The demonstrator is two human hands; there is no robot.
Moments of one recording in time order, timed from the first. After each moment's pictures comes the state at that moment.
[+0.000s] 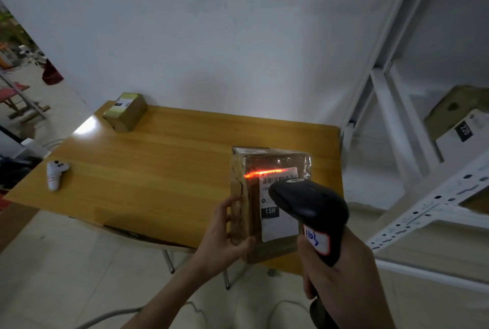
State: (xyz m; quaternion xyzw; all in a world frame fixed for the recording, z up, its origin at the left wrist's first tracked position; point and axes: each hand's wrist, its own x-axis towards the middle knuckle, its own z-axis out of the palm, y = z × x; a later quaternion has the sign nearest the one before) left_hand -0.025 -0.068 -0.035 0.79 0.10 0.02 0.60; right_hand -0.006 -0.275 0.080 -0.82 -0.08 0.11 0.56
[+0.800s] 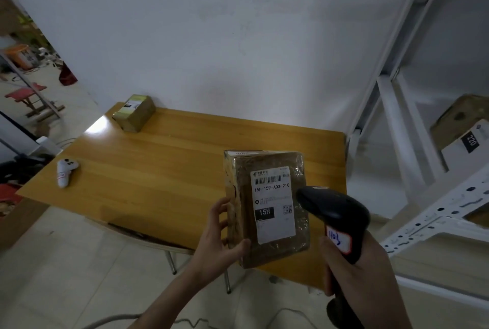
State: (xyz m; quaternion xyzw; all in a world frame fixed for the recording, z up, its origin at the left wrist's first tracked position) left_hand -0.030 -0.077 -0.020 0.77 0.12 0.05 0.63; right_hand 0.021 -0.306 0.063 -0.80 -0.05 0.13 0.58
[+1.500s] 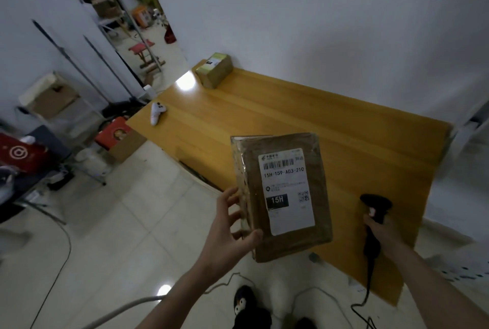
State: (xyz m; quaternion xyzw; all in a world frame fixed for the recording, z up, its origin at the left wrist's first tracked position) left_hand -0.107 -0.112 -0.014 0.73 0.31 0.13 0.60; right_hand 0.170 -0.302 -0.180 -0.79 0.07 0.34 0.51
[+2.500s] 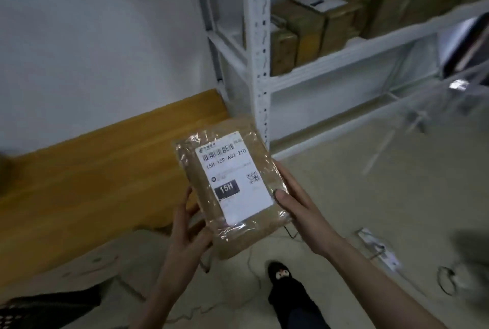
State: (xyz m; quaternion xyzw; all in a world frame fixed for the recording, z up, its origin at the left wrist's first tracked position) left_hand -0.186 -0.142 0.002 0.71 -0.03 -0.09 0.69; right_hand -0.187 -0.369 -0.008 -0.63 -0.01 0.03 0.78
